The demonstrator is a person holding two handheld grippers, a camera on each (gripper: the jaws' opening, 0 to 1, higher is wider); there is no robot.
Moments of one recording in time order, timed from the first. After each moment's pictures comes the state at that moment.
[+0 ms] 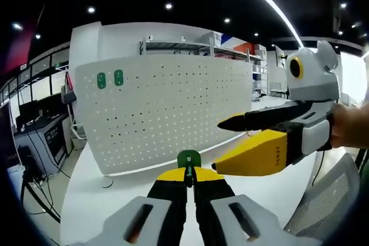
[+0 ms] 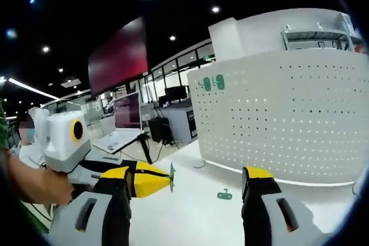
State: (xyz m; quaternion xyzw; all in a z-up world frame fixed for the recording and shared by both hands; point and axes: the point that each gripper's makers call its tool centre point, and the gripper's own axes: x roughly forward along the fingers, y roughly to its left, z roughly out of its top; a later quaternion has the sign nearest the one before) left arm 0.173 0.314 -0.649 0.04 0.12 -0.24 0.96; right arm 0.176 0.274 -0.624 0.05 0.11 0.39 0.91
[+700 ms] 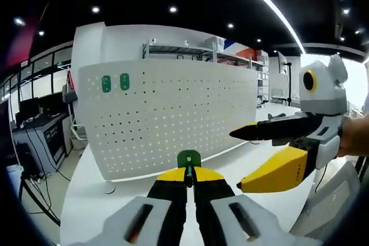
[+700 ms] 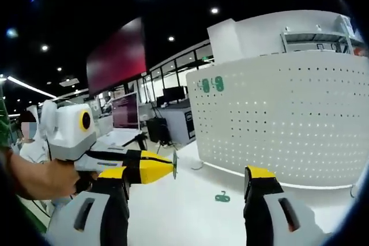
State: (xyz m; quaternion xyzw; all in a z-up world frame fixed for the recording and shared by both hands) left arm 0.196 0.328 -0.633 0.03 0.10 -0.24 0.97; right arm 0.181 0.279 -0.619 0.03 0.10 0.39 0.91
